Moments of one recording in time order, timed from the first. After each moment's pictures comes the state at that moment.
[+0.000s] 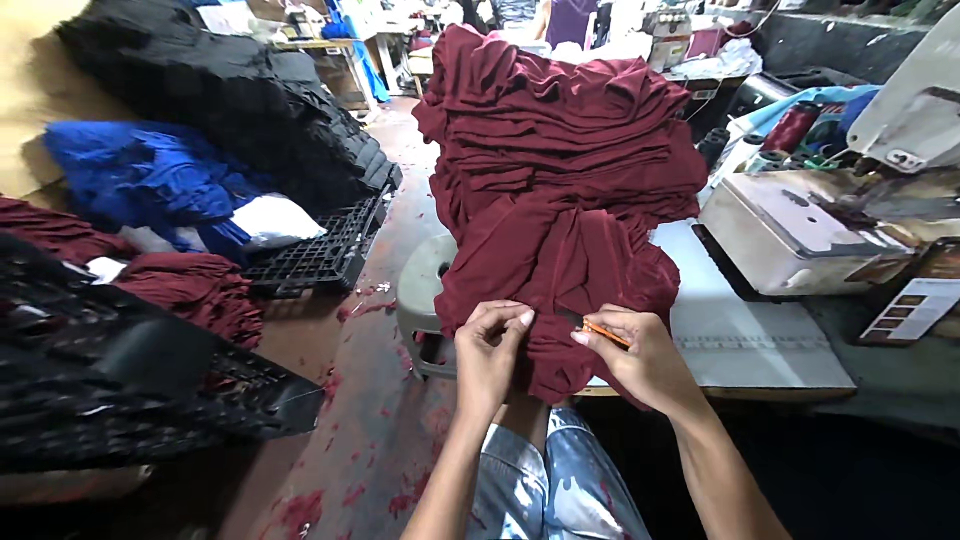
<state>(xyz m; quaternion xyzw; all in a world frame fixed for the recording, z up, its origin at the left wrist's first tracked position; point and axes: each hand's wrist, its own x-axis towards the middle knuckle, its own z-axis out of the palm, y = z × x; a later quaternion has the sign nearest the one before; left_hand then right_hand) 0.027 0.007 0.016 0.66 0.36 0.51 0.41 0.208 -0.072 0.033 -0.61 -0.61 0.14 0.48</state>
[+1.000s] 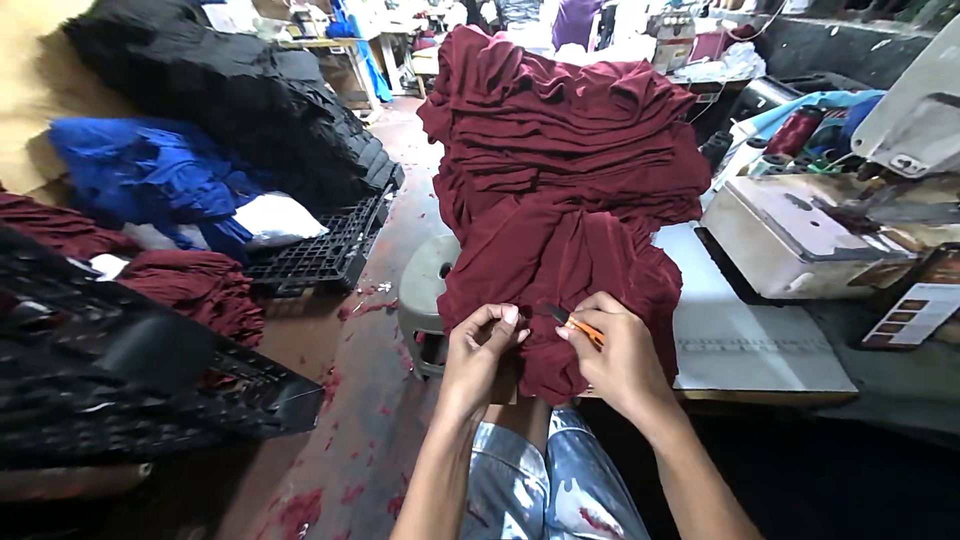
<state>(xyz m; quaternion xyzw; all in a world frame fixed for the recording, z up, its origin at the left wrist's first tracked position) 0.011 0.005 0.036 0.52 0.35 0.46 0.63 0.172 -0.064 0.052 -0.70 -0.58 0.08 0.40</state>
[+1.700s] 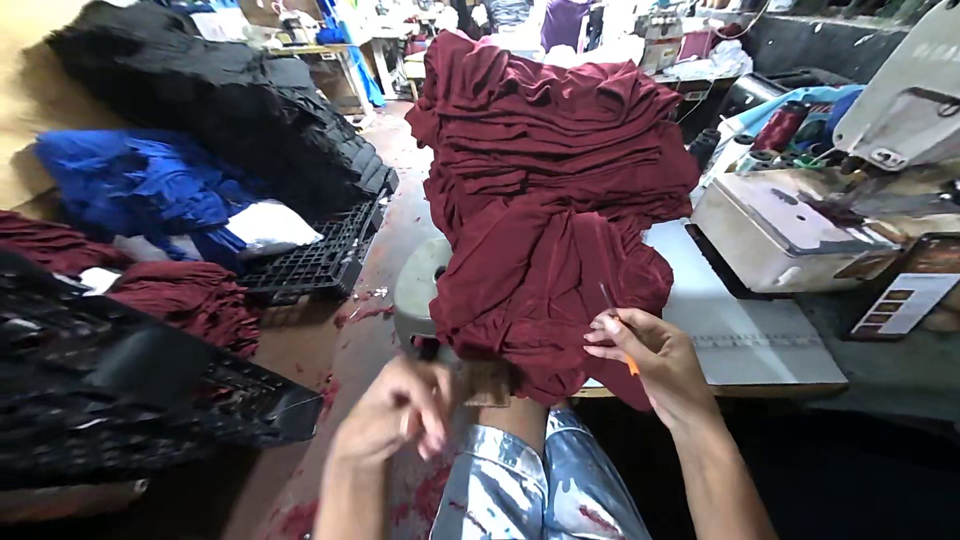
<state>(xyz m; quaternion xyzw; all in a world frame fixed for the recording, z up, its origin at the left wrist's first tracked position) -0.080 0.033 0.023 0.66 -0.03 0.30 0.69 0.203 -0.090 0.032 -0.55 -0.38 0.32 0.67</state>
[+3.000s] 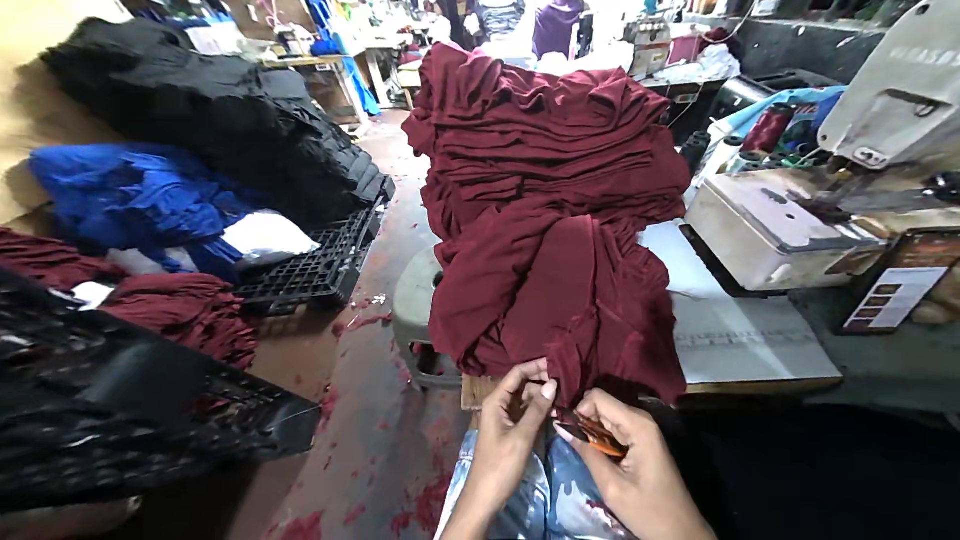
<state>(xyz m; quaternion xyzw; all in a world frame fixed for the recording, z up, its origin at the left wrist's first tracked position) 0.017 -0.050 -0.003 0.59 0.27 0.44 0.63 0.148 -0.135 0.003 -0.54 -0.58 0.20 0.58</state>
